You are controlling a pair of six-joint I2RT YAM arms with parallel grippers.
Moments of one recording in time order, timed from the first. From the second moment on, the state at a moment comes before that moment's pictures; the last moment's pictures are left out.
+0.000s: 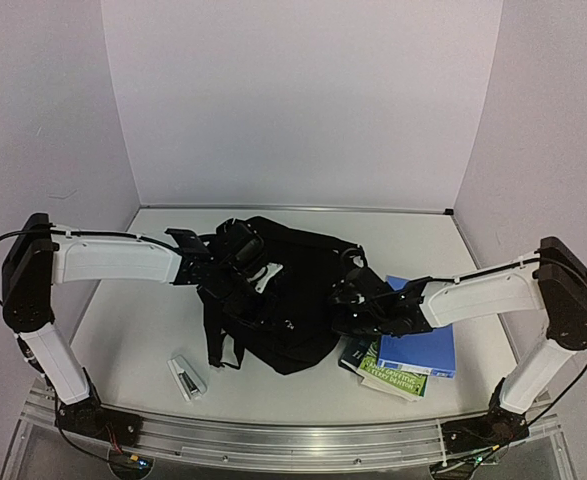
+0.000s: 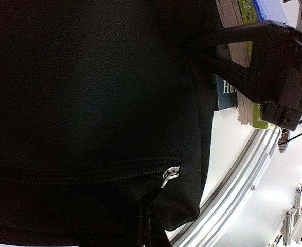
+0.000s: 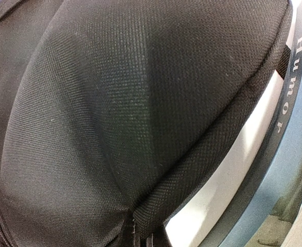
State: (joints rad) left arm -0.94 1.72 1.22 -0.53 0.35 -0.39; right arm 0.97 1.67 0.91 -0.17 0.29 1.05
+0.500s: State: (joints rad) left arm -0.76 1.65 1.21 -0.59 0.34 -0.41; right arm 0.97 1.63 0.88 -0.13 0.29 1.06
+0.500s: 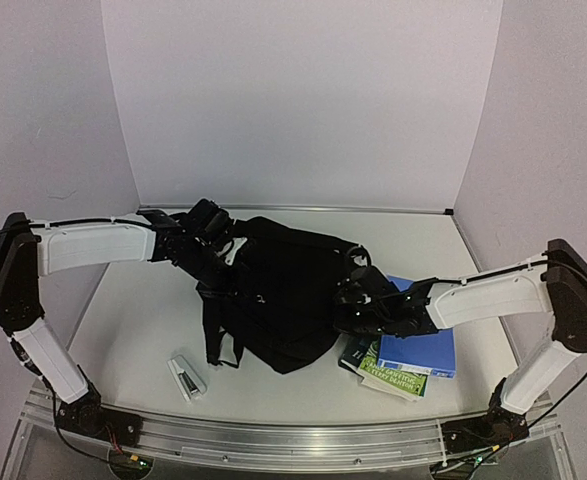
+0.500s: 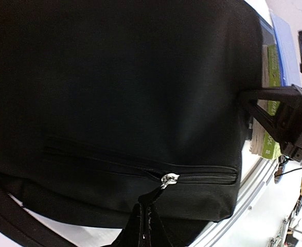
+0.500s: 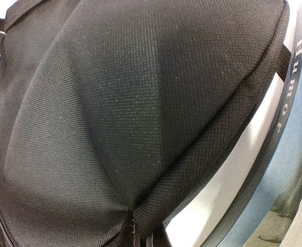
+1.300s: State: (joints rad) left arm -0.54 1.61 1.16 -0.61 0.34 -0.44; right arm 0.97 1.60 0.87 -0.08 0.27 1.05
